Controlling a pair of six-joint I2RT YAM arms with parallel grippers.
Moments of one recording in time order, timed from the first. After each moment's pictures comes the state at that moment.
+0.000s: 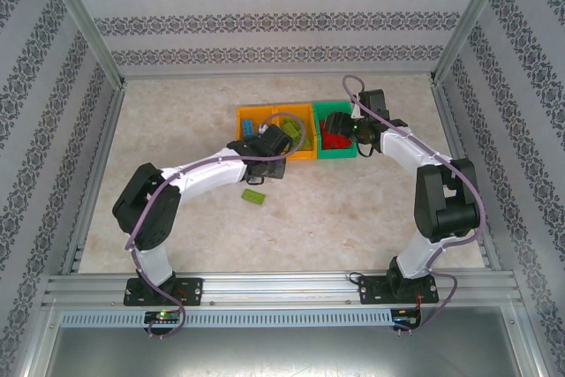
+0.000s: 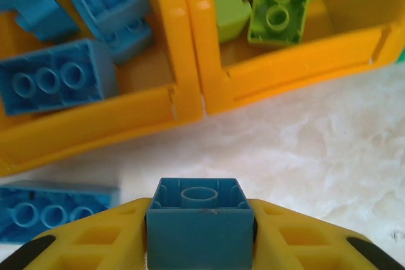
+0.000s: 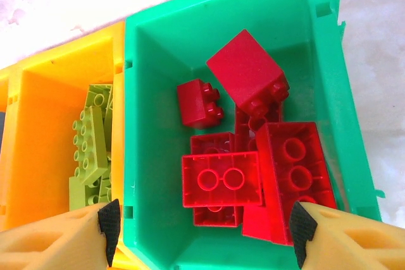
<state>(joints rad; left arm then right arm) -0.70 1.79 1.29 -0.53 -0.21 -0.50 0.17 1.71 1.15 -0.26 -0.24 0.44</state>
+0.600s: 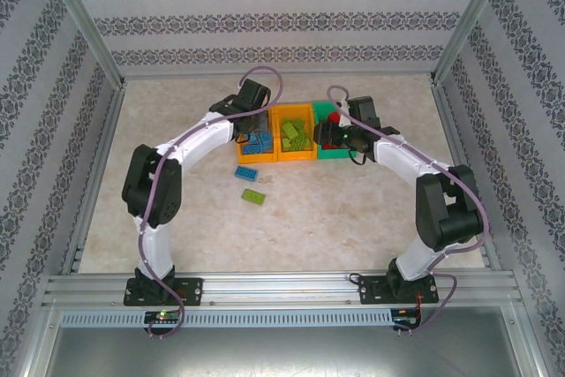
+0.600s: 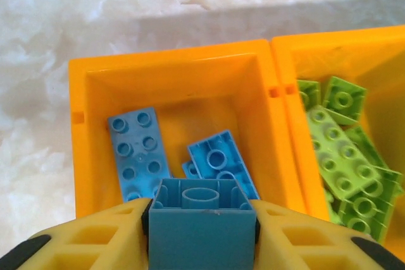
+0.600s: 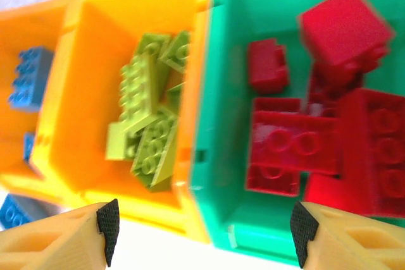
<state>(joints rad) -0.46 1.98 1.61 -0.56 -0.20 -0.39 0.28 1.64 1.07 -0.23 -0.27 0.33</state>
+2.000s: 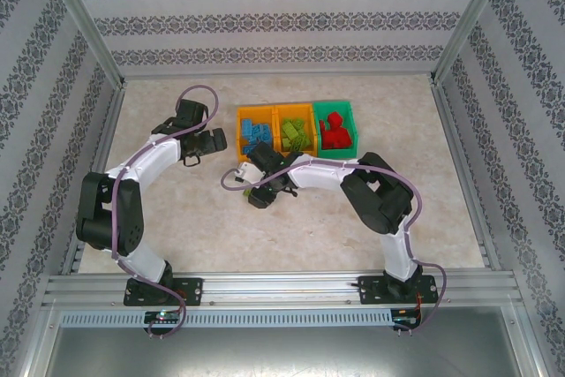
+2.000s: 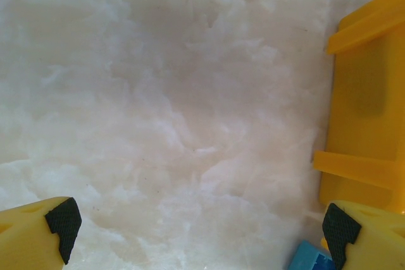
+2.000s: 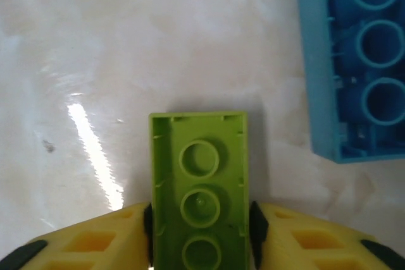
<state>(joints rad) -0.17 1.63 1.13 -0.53 -0.07 -0.45 0.85 2.03 1.33 -0.45 -0.19 -0.24</state>
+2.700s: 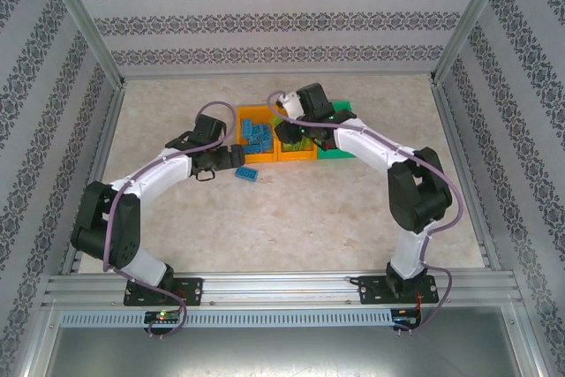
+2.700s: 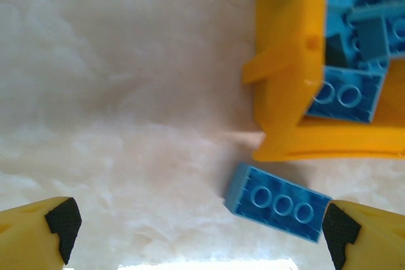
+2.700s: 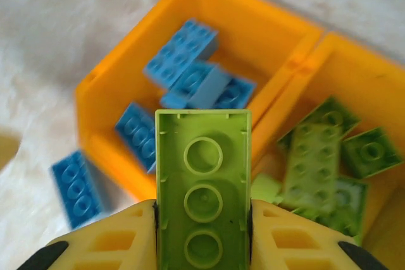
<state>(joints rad) -0.34 1.55 1.01 -0.49 -0.04 -0.50 0.50 1.88 1.45 -0.36 -0.25 -0.01</state>
